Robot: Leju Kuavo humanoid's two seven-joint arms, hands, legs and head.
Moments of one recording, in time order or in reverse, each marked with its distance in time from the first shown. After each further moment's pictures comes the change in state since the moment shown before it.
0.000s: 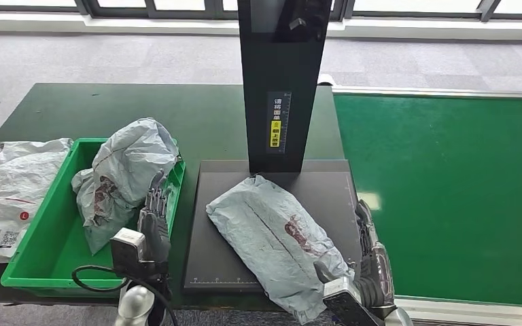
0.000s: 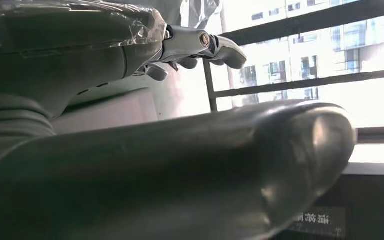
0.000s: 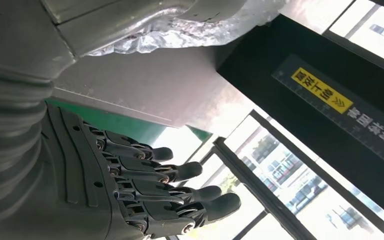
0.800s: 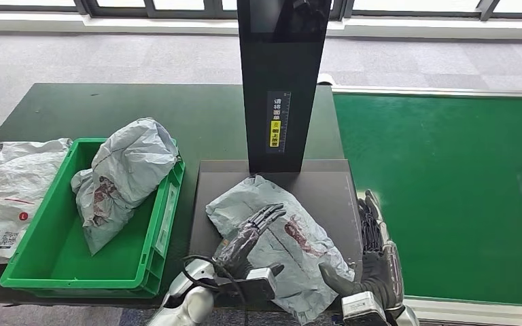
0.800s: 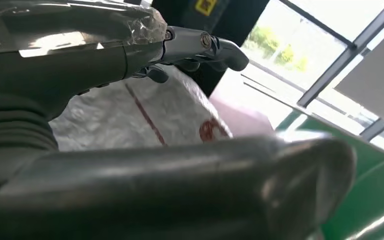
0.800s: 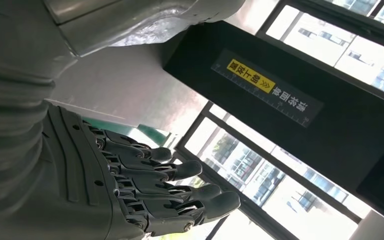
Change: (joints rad) left arm -0.183 0.021 -0.349 0.331 -0.674 0.045 0.066; right arm 0.011 -0.002 0.021 -0.108 -0.139 0.073 -0.077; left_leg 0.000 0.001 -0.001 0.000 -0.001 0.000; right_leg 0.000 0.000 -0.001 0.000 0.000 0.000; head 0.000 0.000
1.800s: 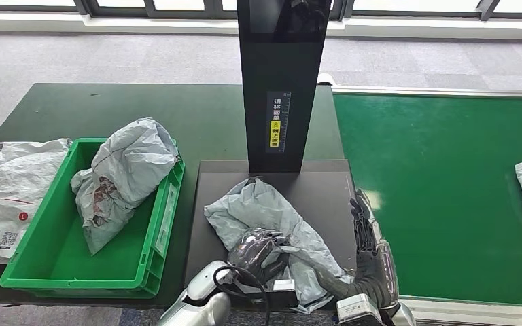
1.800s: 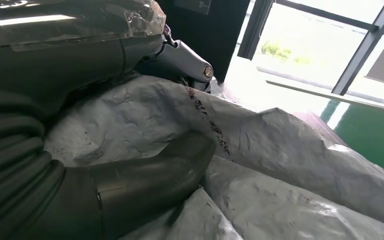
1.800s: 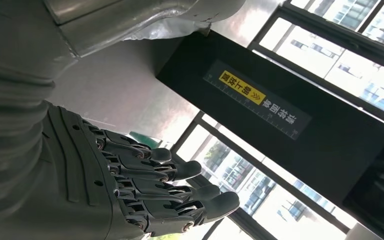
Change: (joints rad) left arm -0.114 -0.049 -0.055 0.341 -0.188 0.281 0.058; right arm -0.009 -0.001 0.011 0.005 0.011 0.035 -0.018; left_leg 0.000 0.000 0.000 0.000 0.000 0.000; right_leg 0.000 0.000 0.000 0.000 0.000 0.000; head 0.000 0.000
